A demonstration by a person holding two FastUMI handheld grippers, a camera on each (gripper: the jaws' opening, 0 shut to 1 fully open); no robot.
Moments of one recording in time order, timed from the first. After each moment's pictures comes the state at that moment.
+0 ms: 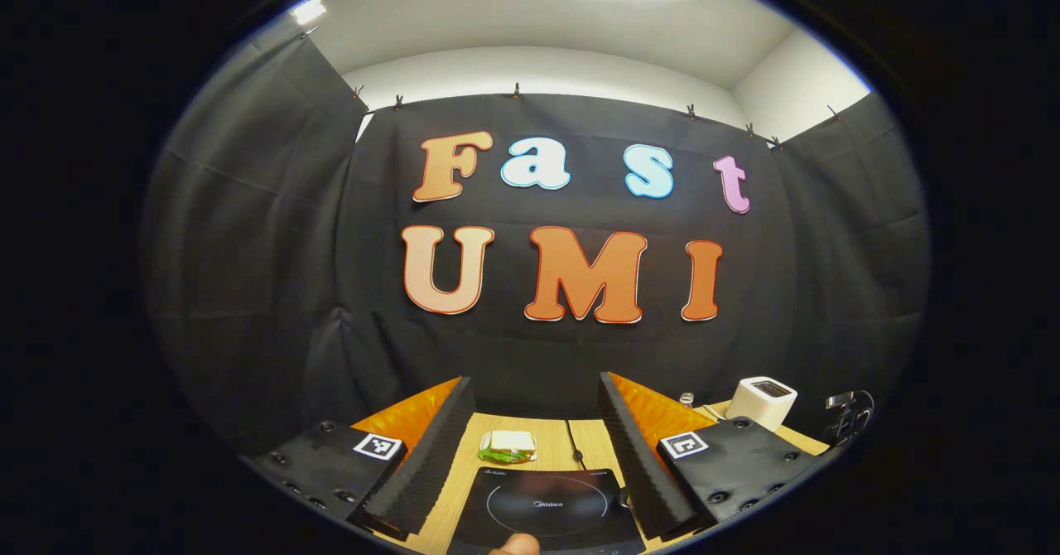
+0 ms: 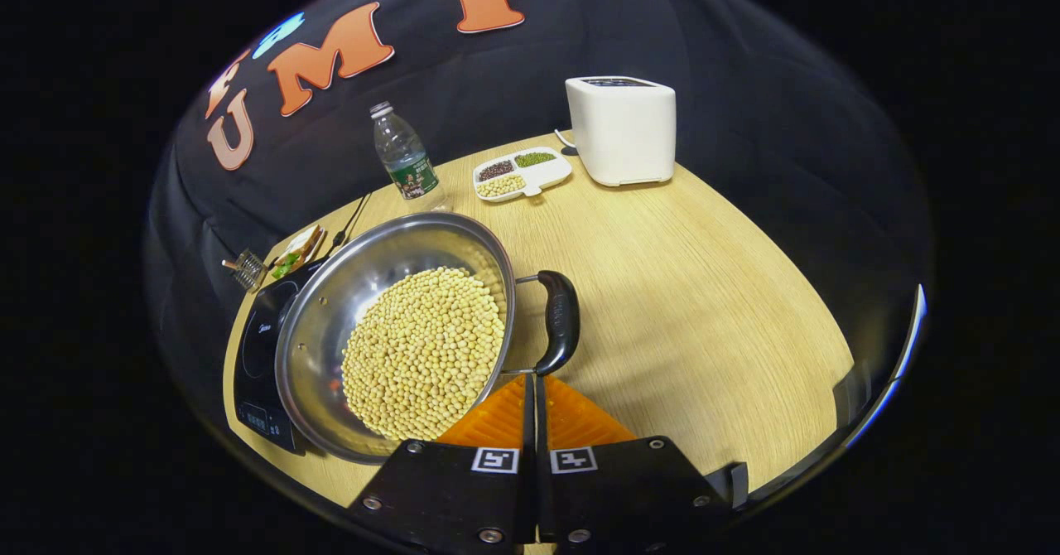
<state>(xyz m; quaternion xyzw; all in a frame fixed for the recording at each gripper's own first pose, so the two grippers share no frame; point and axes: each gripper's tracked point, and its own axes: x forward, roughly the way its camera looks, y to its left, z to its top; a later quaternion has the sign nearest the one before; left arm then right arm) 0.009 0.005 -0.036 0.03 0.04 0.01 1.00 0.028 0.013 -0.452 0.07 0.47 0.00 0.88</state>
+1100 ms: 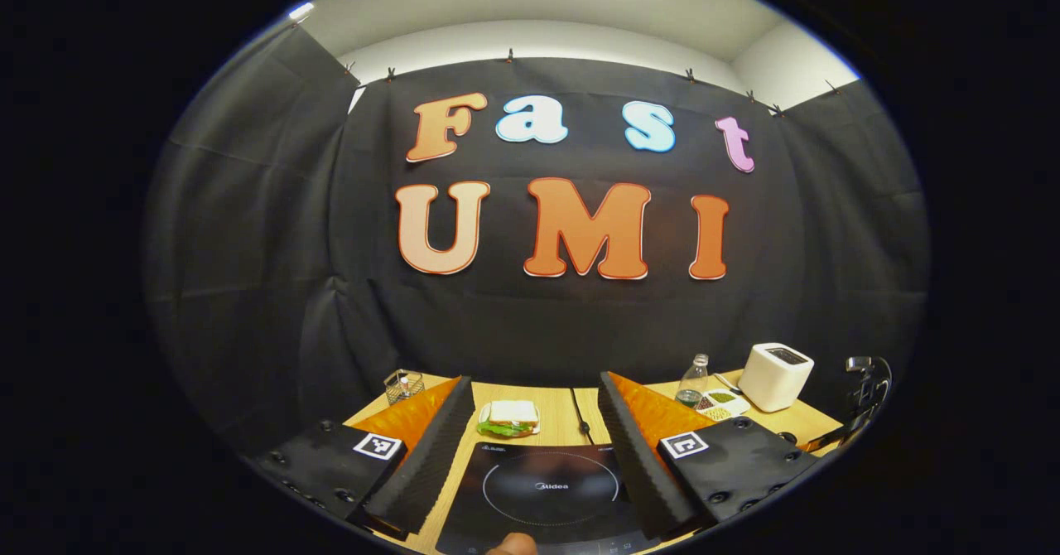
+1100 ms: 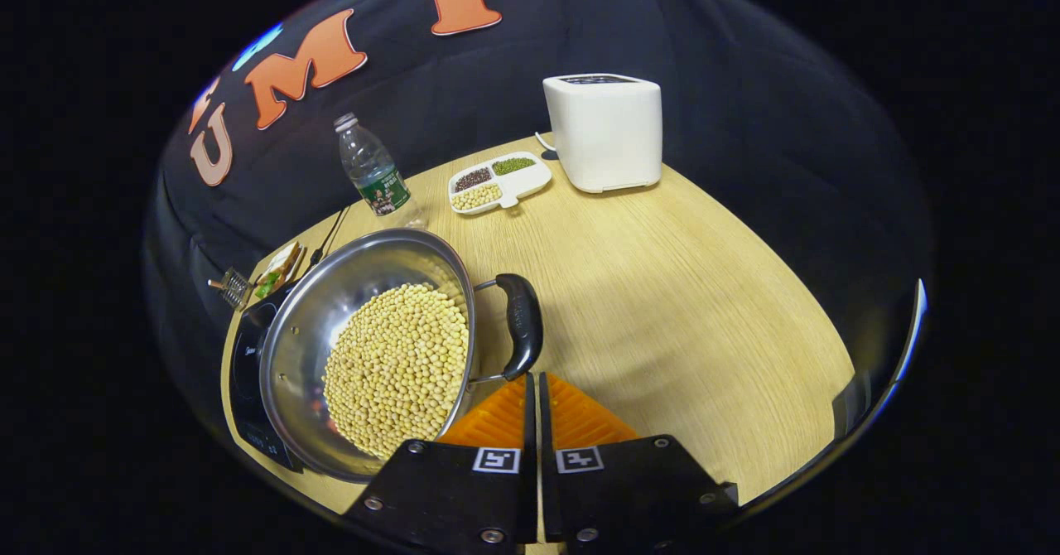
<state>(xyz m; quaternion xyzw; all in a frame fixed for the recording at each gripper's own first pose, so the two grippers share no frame) 0.023 -0.011 -0.127 0.04 0.11 0.01 0.99 0.046 -0.004 -0.458 0.08 0.46 -0.02 0.88</state>
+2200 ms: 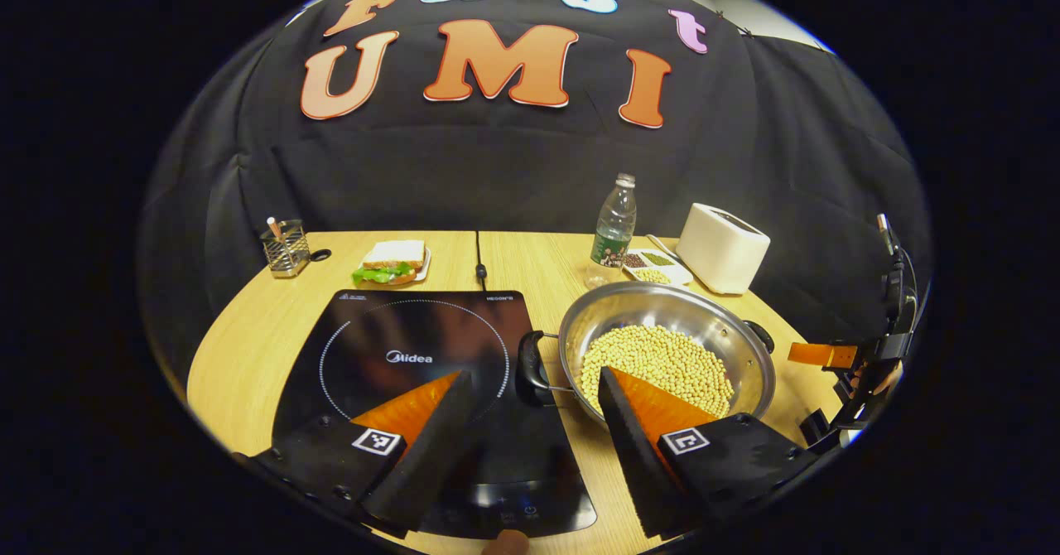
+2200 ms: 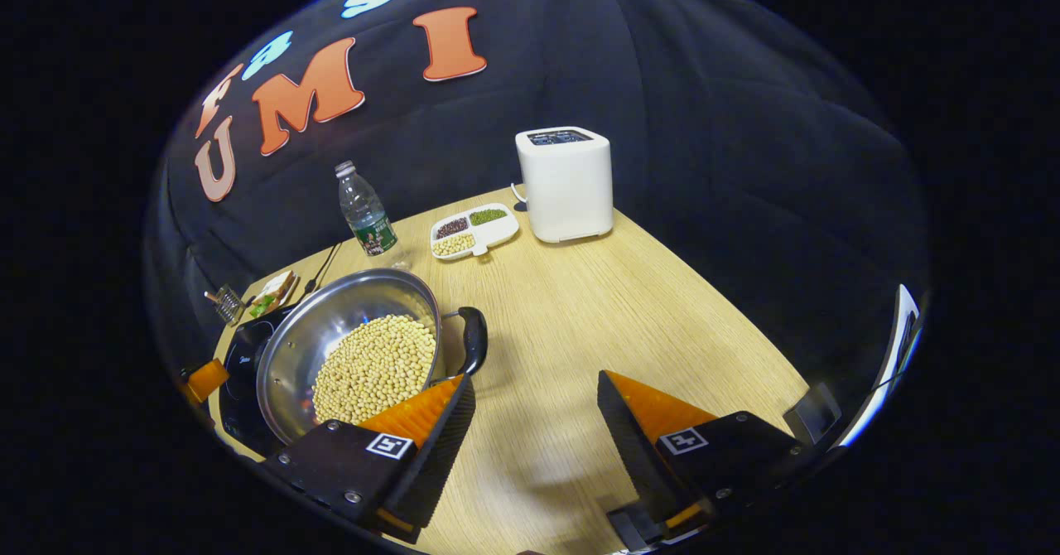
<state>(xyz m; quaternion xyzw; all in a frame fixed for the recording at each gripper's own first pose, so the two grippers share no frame) -0.013 -0.126 -0.352 0.01 0.35 -0.10 0.93 0.036 -0.044 -0.415 0.06 0.37 -0.05 0.92</state>
